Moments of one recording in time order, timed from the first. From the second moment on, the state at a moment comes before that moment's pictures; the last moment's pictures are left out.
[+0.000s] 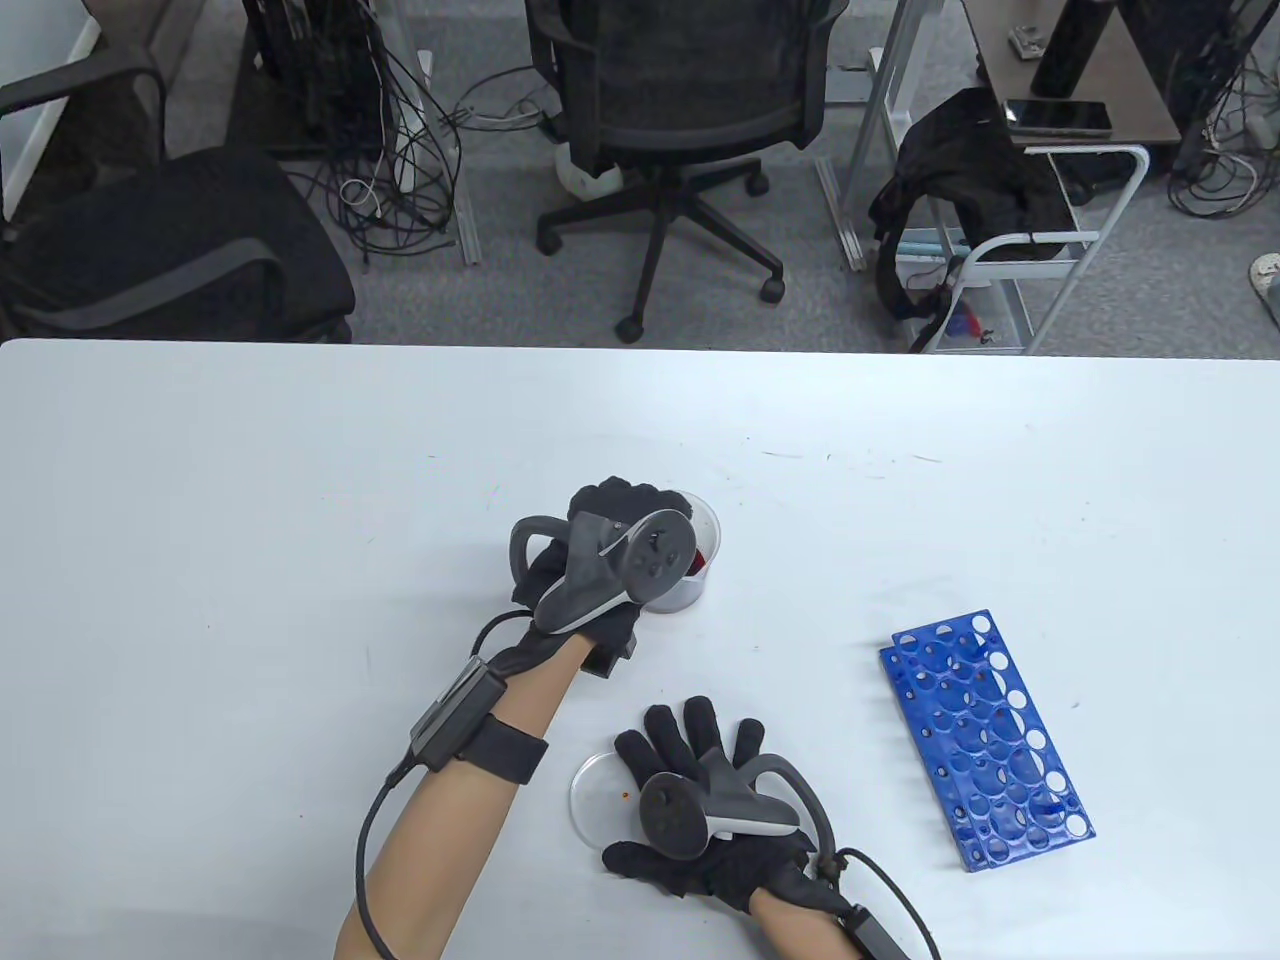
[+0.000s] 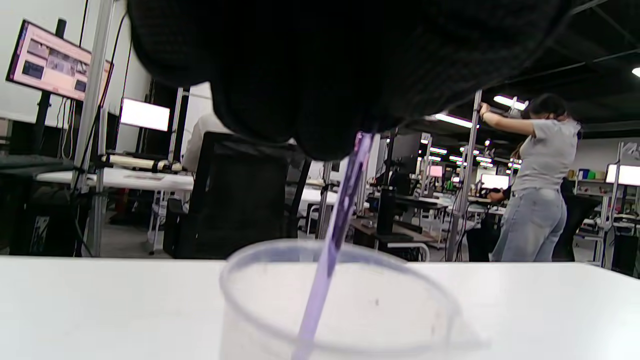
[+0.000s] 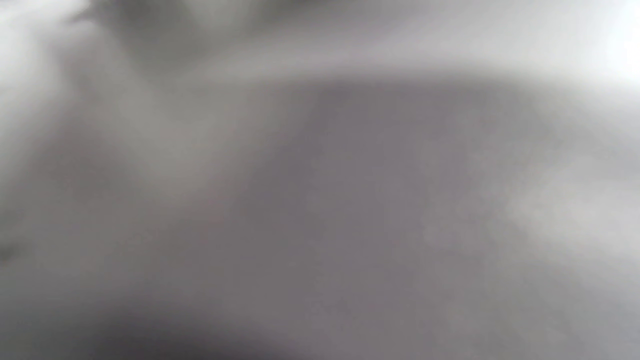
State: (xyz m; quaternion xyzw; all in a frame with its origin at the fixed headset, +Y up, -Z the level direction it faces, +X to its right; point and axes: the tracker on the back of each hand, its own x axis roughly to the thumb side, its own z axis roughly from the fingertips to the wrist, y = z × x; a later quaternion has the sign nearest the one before) left_hand -0.057 -0.620 -0.295 0.14 -0.16 0.08 0.97; right_hand 0.053 -0.821 -0.156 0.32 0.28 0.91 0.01
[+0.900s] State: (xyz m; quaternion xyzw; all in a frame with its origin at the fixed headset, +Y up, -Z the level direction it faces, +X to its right) left_hand -0.125 -0.623 -0.152 0.14 -0.23 0.10 0.96; right_hand 0.053 -0.821 -0.156 0.32 0.28 0.91 0.01
